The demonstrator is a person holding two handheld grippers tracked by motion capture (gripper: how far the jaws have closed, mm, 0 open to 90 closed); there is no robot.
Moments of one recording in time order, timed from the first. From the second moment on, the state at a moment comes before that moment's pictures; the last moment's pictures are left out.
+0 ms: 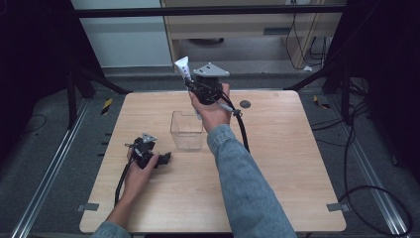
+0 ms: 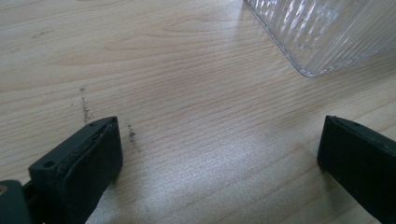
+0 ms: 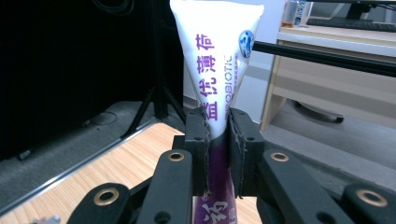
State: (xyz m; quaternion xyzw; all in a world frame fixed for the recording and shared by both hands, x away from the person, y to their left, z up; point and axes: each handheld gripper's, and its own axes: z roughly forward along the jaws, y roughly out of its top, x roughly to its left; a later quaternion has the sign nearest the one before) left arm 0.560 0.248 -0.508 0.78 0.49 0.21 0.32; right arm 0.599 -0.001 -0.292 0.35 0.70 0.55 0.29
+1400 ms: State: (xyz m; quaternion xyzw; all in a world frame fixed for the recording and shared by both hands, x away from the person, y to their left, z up) left arm 0.561 0.249 -0.508 0.78 0.49 0.21 0.32; right arm 0.615 0.032 -0.361 0.36 0.71 0.54 0.25
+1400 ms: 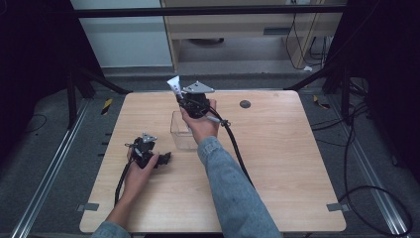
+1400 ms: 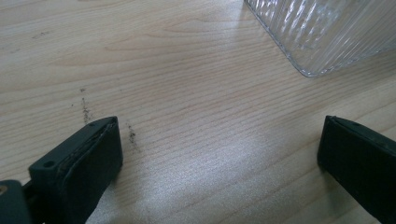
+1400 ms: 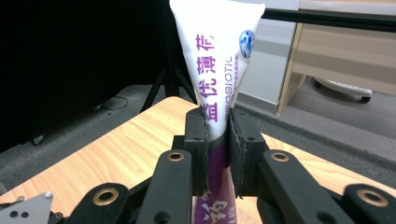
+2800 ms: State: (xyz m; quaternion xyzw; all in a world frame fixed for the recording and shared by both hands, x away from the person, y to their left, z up) left arm 0.560 0.249 -0.508 0.78 0.49 0.21 0.32; right arm 0.613 0.032 -0.391 0.36 0.75 0.49 0.24
